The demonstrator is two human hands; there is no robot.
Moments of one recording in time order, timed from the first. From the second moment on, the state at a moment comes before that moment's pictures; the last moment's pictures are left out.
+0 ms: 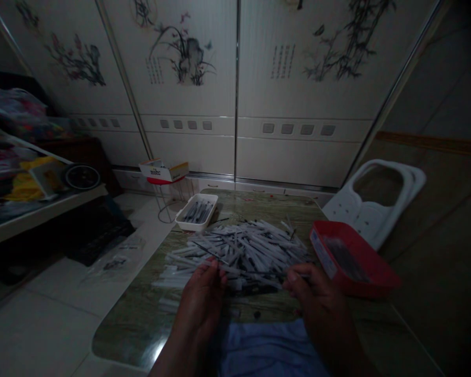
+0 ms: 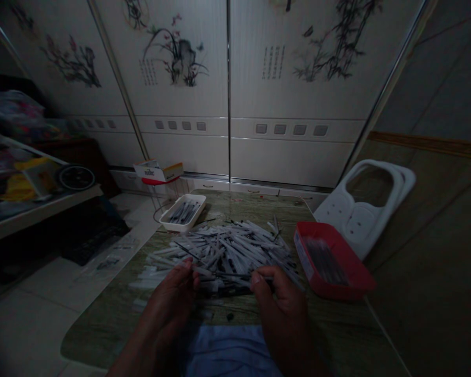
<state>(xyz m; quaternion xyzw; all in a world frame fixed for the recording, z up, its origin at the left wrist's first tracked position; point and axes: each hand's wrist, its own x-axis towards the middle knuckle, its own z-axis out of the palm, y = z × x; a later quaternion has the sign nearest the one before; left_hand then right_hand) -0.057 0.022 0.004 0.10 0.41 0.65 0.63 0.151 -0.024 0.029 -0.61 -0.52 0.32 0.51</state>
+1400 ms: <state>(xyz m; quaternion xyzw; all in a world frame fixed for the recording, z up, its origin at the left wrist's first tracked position) -0.038 0.015 0.010 -0.01 0.42 0.63 0.65 0.133 -0.021 -0.009 -0.55 -0.78 0.25 0.17</state>
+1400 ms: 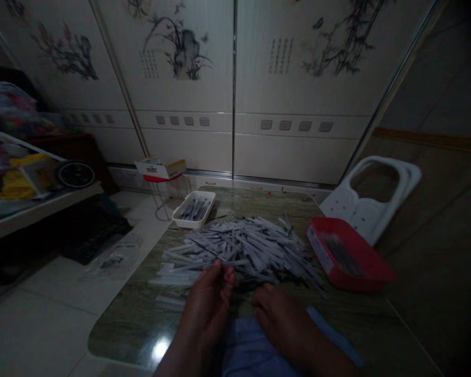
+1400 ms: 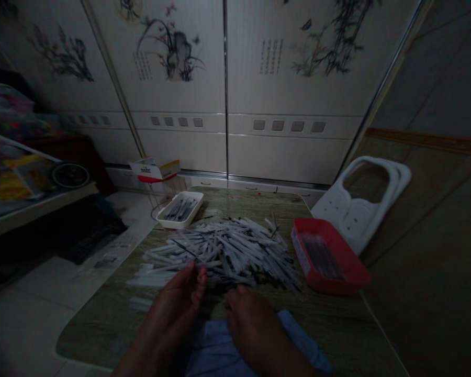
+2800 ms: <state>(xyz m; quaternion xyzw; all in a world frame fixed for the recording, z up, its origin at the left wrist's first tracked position) -0.024 0.004 -0.001 0.13 0.42 0.62 0.65 0.146 -0.013 0.018 -0.56 -0.56 0.41 0.46</state>
